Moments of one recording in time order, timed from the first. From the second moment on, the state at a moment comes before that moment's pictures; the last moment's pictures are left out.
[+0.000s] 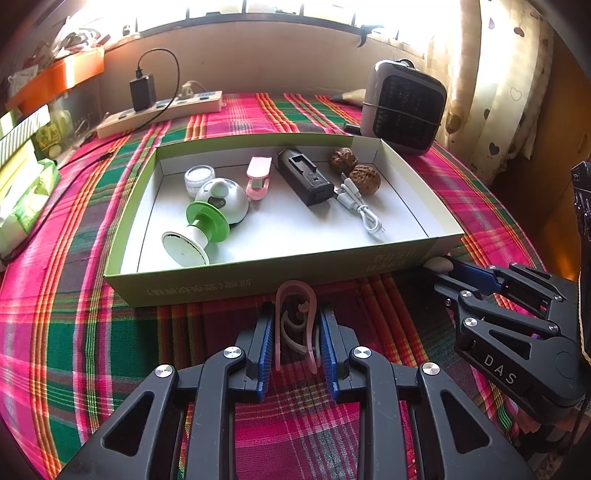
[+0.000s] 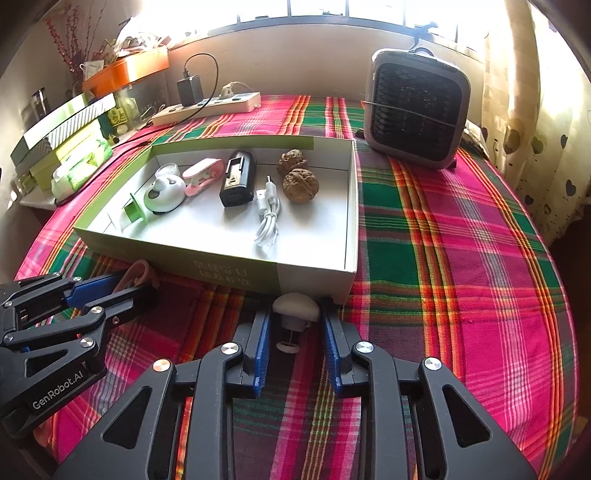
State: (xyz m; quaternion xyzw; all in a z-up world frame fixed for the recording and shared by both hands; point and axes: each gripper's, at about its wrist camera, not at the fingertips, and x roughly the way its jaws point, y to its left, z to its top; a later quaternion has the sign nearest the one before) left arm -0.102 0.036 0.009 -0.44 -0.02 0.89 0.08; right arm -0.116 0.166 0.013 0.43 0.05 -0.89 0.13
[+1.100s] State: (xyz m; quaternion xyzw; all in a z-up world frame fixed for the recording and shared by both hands) left arm -0.095 0.033 0.030 -0.42 -0.02 0.90 0.09; right arm -0.104 0.169 0.031 0.41 0.03 -0.90 0.14
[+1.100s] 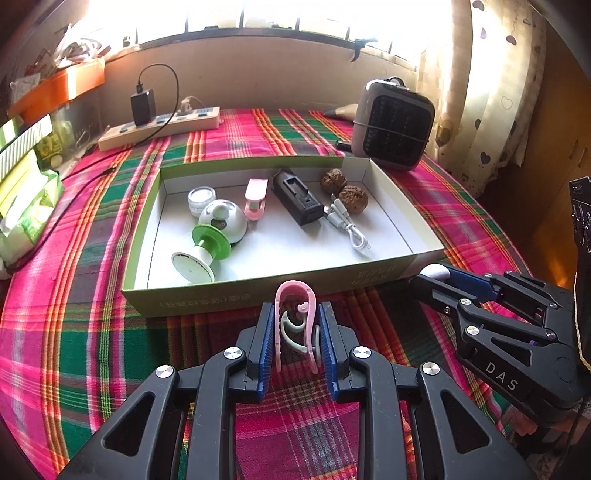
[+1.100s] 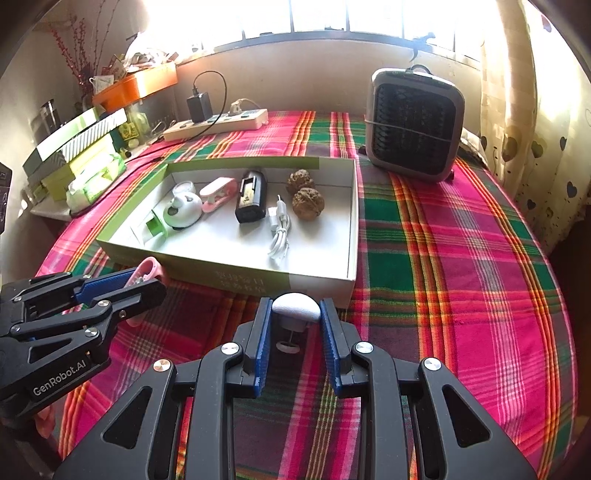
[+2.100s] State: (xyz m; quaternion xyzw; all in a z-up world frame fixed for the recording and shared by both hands) left arm -0.094 0.023 0.051 -0.39 -0.03 0.91 0.11; right arm -0.105 0.159 0.051 0.38 0.04 -0.91 0.15
